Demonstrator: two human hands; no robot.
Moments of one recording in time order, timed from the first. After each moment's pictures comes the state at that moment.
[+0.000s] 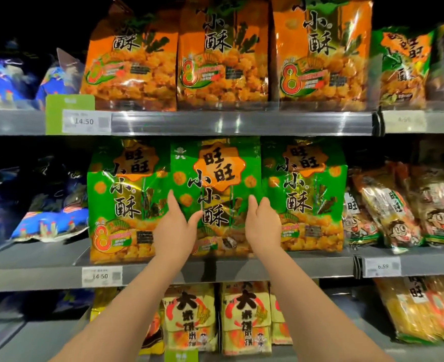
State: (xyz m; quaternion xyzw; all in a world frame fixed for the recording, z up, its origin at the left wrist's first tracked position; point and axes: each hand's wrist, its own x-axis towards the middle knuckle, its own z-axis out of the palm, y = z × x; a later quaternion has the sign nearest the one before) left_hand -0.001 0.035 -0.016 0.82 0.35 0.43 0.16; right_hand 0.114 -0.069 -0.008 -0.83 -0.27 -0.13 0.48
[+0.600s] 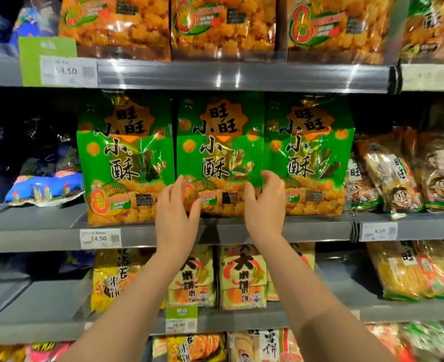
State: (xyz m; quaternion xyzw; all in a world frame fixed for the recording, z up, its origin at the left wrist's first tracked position) left_hand -0.011 0.020 -0.064 0.80 0.26 0.51 0.18; right_hand 0.101 -0.081 -0.043 -0.75 -0.28 -0.20 0.56
